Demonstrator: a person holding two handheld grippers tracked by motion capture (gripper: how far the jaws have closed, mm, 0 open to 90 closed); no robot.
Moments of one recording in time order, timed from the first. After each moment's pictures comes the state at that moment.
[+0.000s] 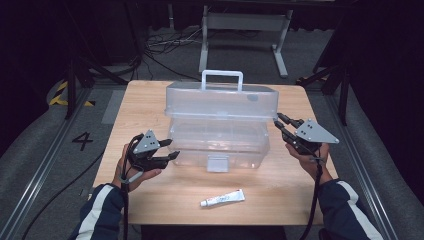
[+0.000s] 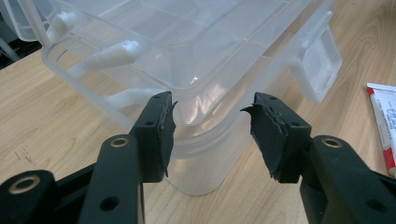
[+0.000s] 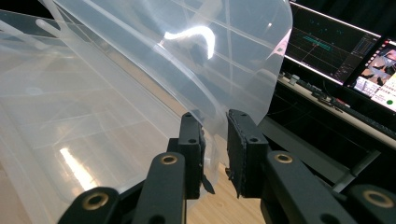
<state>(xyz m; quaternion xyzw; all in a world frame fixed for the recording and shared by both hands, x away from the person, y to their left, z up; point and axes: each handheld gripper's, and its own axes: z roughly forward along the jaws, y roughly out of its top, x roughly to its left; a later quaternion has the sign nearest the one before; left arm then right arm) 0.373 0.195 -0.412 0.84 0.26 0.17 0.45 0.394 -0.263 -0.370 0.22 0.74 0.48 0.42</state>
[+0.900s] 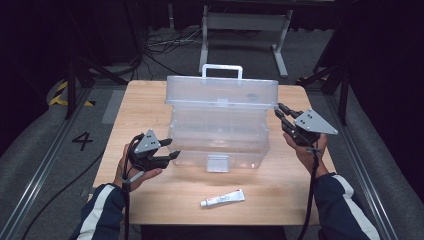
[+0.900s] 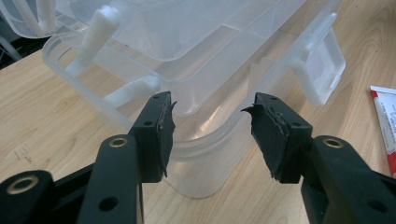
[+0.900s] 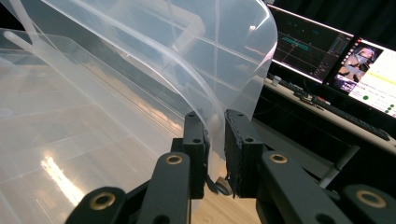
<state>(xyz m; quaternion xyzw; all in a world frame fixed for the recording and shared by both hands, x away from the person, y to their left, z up) 0.374 0.193 -0.413 0.84 0.26 0.17 0.45 0.407 -0.255 -0.355 0.25 0.71 0.49 0.44</state>
